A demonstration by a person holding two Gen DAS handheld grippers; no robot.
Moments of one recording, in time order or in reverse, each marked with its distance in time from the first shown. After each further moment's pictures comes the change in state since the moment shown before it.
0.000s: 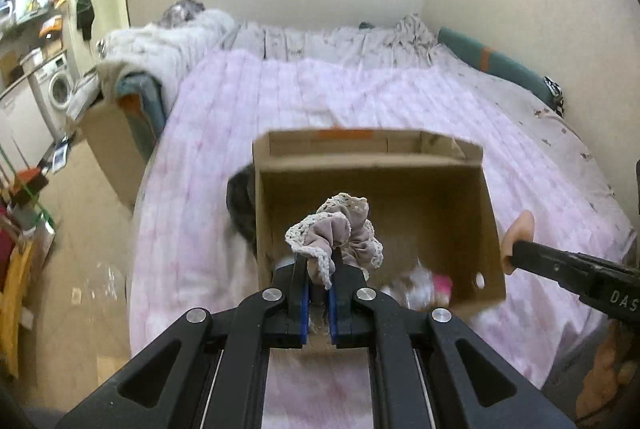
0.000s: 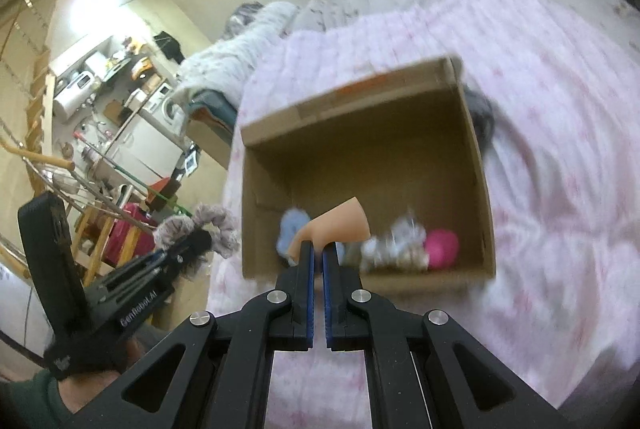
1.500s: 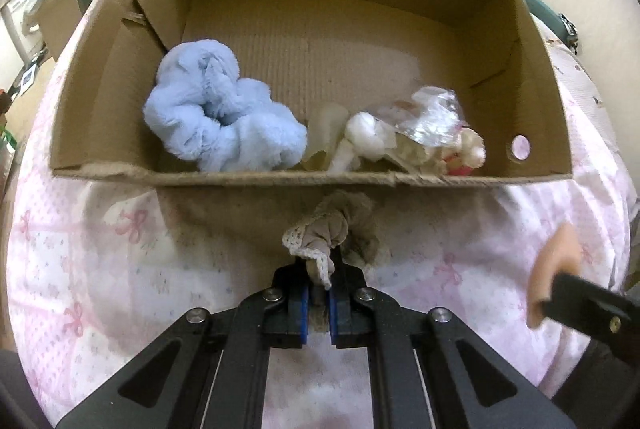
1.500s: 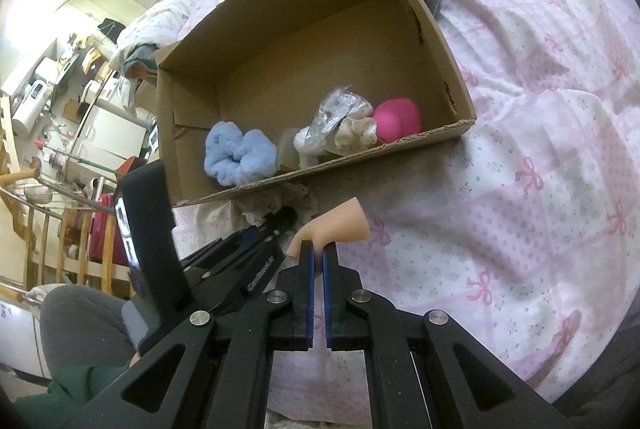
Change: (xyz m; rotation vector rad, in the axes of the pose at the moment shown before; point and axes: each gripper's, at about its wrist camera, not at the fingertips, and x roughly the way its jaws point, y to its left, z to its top) left arm 0.135 -0.055 -0.142 -0.086 0.340 -0.082; right arm 0.053 -0.050 -0.087 0.199 0.219 -0.086
